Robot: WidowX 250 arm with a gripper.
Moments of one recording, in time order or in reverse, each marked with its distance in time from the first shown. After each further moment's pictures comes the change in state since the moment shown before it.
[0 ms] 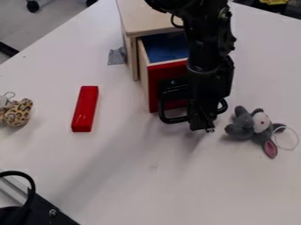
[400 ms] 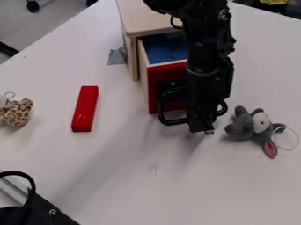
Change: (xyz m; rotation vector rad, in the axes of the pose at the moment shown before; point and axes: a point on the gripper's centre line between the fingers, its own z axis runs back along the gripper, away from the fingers) arm -0.004 -0.004 0.000 -0.010 0.010 -0.003
